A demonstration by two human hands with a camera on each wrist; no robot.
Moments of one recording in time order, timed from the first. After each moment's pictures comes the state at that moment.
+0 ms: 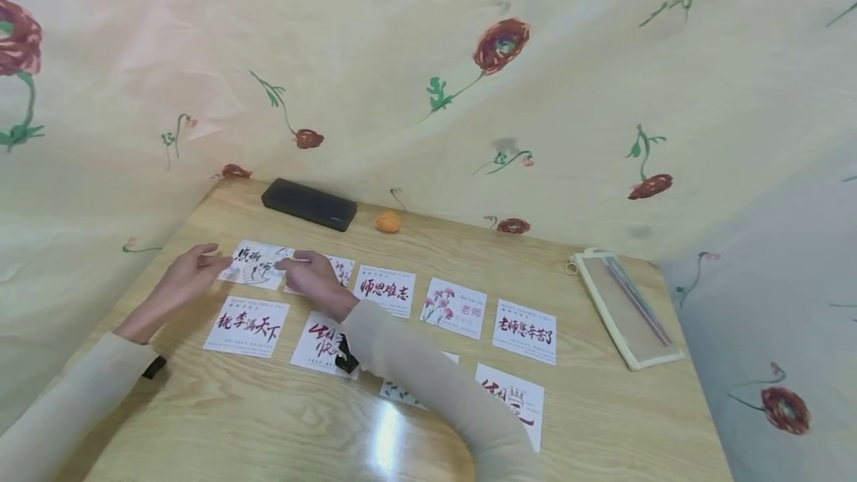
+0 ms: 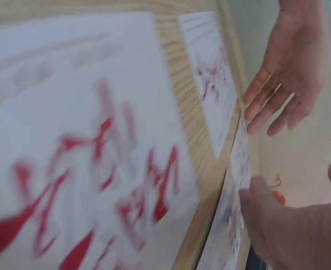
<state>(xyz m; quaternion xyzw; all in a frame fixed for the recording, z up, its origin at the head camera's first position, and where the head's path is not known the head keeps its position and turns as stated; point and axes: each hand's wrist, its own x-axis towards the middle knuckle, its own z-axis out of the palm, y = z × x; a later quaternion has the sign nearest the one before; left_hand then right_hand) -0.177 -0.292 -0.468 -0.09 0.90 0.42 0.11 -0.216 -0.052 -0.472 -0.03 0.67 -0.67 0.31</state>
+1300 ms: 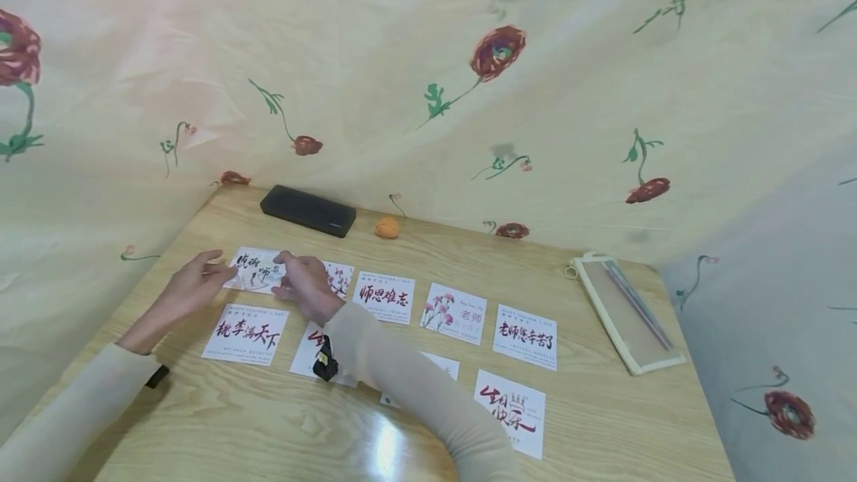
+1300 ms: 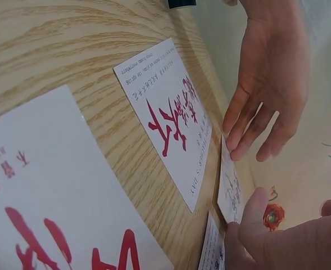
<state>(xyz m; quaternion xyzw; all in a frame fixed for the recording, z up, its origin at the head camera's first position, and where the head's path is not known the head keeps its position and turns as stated) -0.175 -0.278 -0.467 -0.10 0.91 0.40 0.10 -0.218 -0.074 -0.463 0.11 0.58 -0.75 0.31</state>
